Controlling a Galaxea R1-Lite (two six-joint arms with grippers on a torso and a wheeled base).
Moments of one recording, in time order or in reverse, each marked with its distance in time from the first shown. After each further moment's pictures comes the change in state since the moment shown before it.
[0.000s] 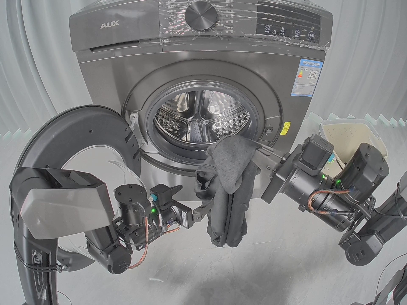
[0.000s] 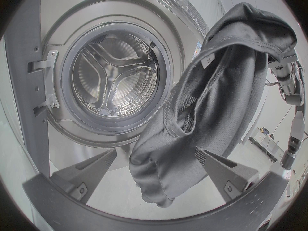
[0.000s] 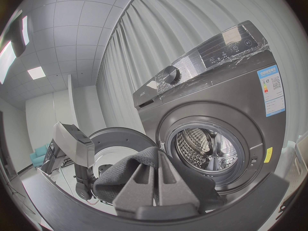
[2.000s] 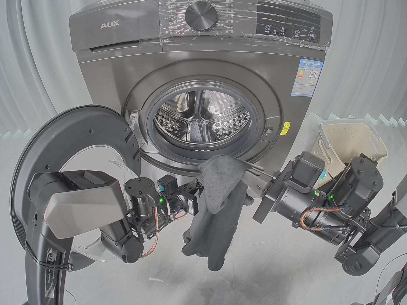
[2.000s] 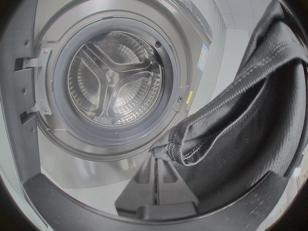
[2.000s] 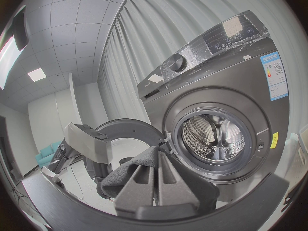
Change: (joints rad) left arm 0.024 0.116 -0.200 -0.003 0.001 0.015; right arm 0.063 0.018 0.048 -0.002 -0.027 0.014
